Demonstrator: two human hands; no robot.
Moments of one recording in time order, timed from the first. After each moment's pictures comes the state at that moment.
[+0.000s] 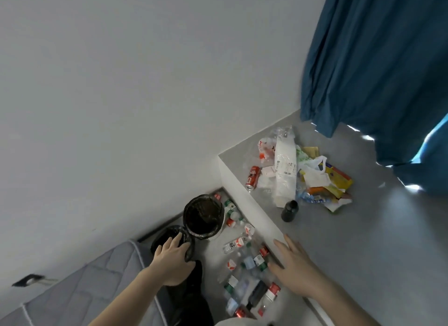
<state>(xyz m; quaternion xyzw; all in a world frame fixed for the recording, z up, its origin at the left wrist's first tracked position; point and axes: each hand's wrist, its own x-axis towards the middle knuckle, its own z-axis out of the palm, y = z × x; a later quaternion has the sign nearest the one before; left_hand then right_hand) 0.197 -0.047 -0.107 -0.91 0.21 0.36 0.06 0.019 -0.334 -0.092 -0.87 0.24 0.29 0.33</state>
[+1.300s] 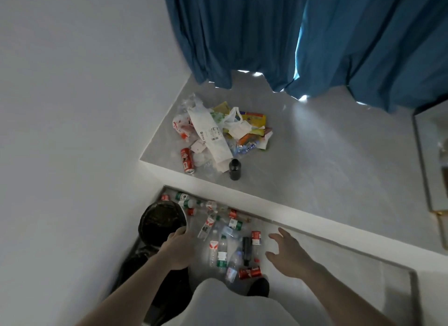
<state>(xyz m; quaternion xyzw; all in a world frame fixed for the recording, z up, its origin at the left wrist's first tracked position) 0.252 -0.148 -0.152 -0.75 0.48 0.41 0.16 -0.048 -0.261 -0.174 -0.71 0.52 0.22 0.41</state>
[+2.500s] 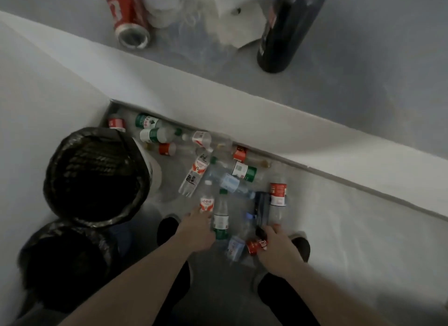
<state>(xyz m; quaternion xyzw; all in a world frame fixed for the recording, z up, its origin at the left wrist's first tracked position) 0.273 -0.175 -0.731 -0.71 0.44 0.52 0.18 0.039 -0.224 -0.714 -0.65 0.53 0.33 0.42</state>
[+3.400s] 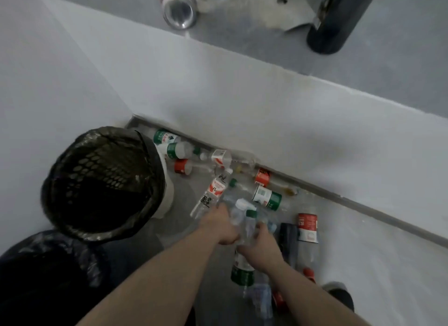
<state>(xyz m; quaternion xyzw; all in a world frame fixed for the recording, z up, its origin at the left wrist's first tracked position) 0.293 -0.200 -0.849 -0.79 0.39 0.46 0.08 0.134 -0.208 -0.867 -0.59 0.62 0.12 0.51</state>
